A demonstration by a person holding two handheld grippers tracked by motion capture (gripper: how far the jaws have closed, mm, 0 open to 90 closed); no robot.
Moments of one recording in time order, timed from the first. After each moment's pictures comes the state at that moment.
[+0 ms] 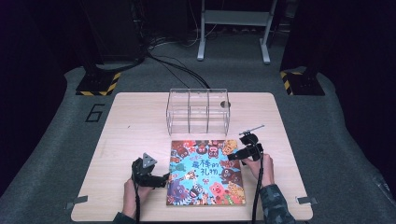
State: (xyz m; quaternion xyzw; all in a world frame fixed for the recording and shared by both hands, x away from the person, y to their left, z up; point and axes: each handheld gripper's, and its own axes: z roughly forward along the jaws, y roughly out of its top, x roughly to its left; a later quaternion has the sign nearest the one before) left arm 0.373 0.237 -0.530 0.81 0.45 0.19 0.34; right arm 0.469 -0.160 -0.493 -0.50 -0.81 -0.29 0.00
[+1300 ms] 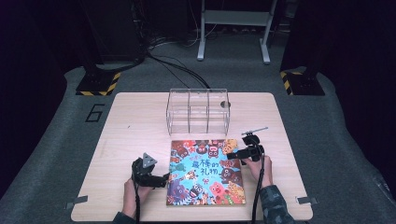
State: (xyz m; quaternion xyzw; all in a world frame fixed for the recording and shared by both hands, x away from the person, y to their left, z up) left arm 0.373 0.236 -0.531 0.80 0.45 0.20 0.34; right arm 0.468 -0.166 -0.500 -0.52 -0.79 -0.33 0.03
